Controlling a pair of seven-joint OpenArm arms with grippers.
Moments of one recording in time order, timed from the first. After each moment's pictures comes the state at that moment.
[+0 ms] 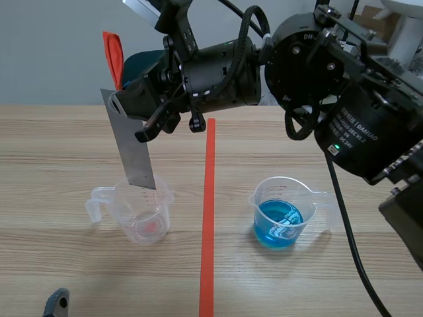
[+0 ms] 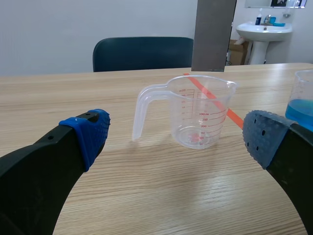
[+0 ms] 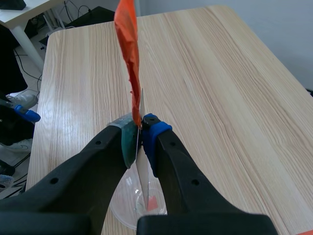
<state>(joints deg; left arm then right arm) 37.8 -11.8 -4.5 63.3 4.0 -15.8 -77.8 23.5 11.4 -32.4 88.8 36.3 43.6 -32.2</state>
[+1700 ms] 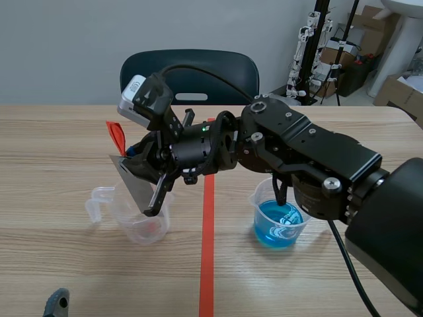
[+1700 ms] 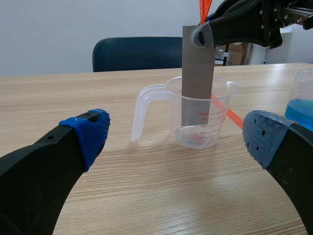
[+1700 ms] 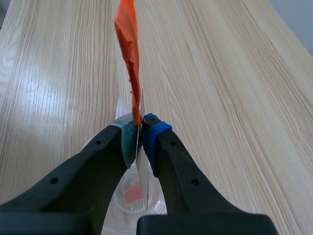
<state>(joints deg) 37.8 -11.8 -4.5 63.3 4.0 -15.8 -77.8 23.4 7.6 -40.7 67.9 4.0 45.1 -0.3</state>
